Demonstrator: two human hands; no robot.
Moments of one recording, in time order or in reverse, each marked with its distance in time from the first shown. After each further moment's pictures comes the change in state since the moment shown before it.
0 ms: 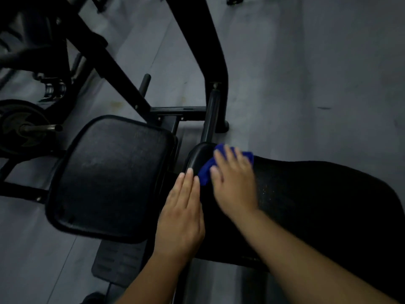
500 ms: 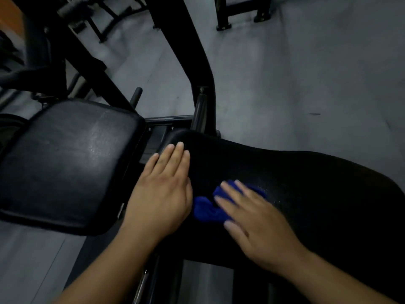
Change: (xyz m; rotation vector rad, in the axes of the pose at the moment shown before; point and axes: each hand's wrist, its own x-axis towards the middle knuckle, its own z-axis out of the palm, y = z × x) left_hand 0.032 0.021 0.003 0.372 -0.009 0.092; right_hand -0.093 0.111 -0.008 0.003 -0.120 -0.472
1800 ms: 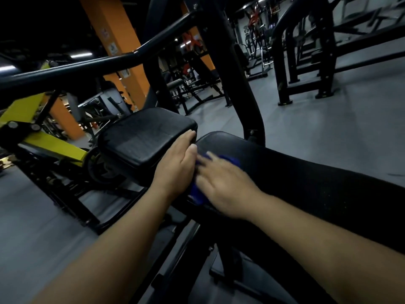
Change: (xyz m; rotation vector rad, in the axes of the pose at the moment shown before) left_hand -0.049 0.016 0.005 -0.597 0.463 -0.335; right_hand 0.056 -0.056 0.016 0.103 0.096 -0.421
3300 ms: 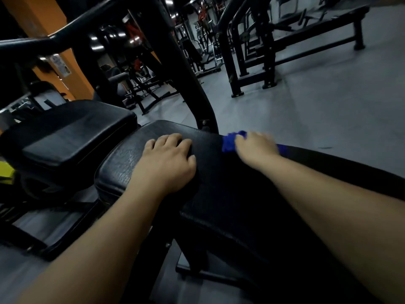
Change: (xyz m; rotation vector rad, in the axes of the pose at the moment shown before) left_hand 0.001 0.059 0.079 0.731 -0.315 0.182; right_hand -0.063 0.156 -0.044 -0.132 0.147 0.991
